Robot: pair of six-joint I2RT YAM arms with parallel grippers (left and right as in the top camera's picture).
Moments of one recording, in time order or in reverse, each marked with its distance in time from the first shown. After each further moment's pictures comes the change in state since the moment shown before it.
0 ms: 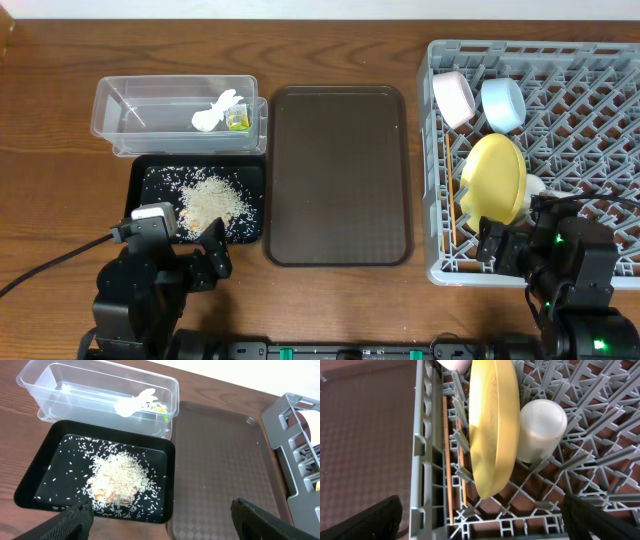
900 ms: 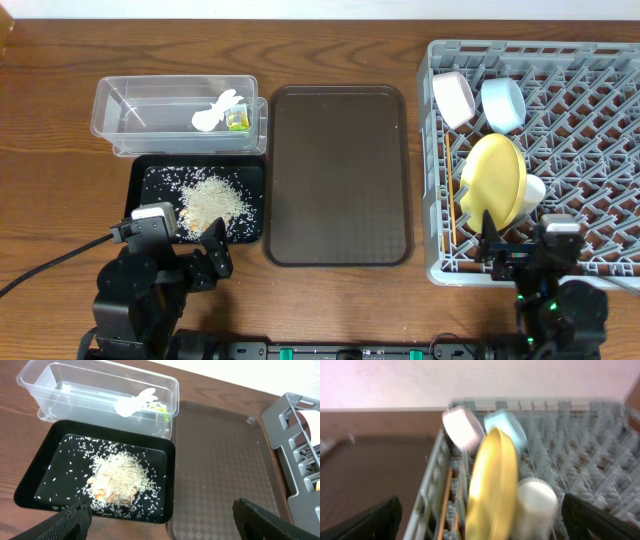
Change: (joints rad) left arm 0.000 0.000 -0.001 0.000 0.000 0.000; right arm 0.024 -0.472 -0.369 0.454 0.011 -0.144
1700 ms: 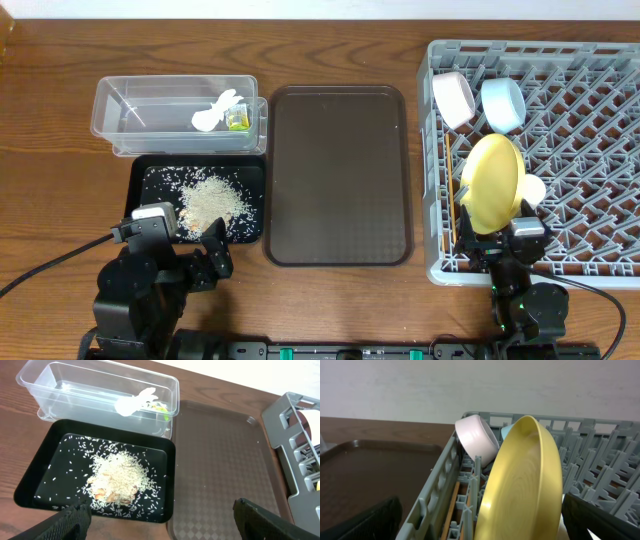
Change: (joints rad) left arm 0.000 0.000 -0.002 -0.001 0.000 0.000; right arm 0.057 -0.109 -0.362 0.397 -0.008 -0.037
